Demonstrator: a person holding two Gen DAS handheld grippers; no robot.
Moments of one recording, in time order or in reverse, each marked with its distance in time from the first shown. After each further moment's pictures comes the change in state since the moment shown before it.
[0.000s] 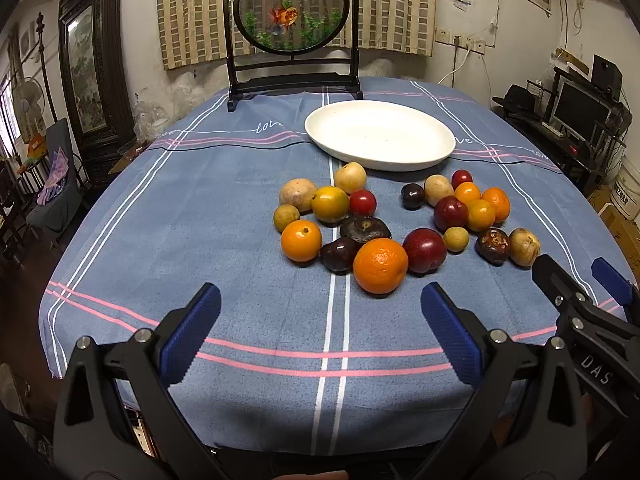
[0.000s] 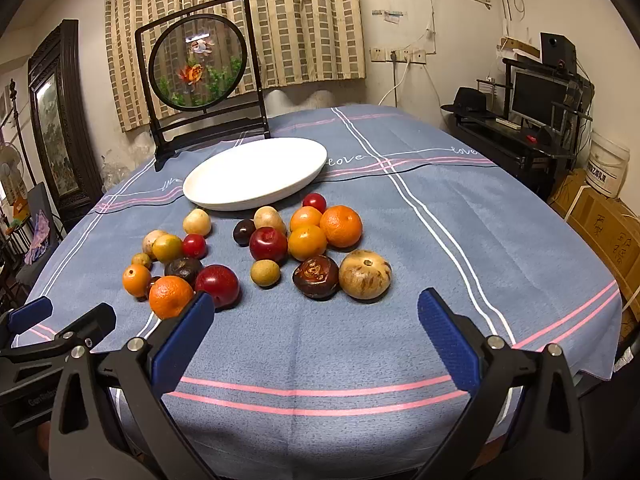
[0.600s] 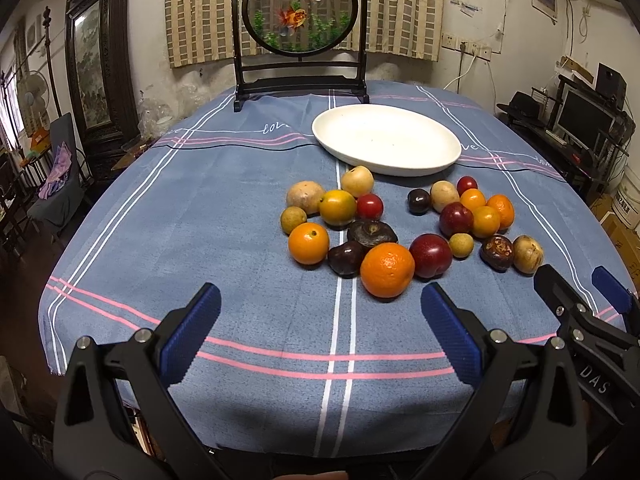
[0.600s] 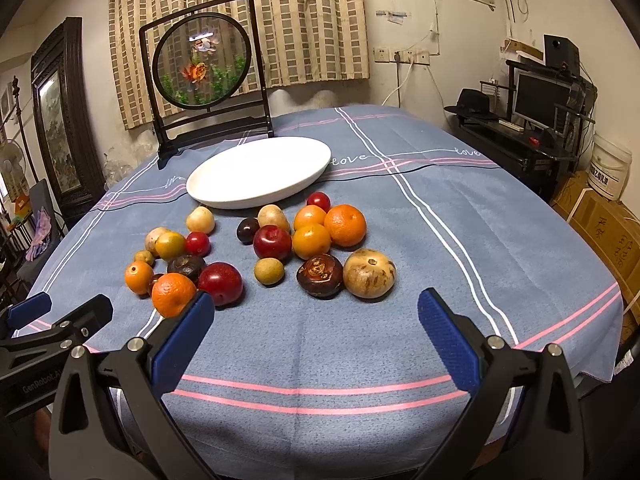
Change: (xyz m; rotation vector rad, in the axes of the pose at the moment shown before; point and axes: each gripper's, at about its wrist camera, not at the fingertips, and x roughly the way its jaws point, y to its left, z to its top) left arm 0.003 0.008 0.001 -0.025 -0.012 0.004; right arm 0.000 0.003 -0.001 -0.009 -0.010 0.008
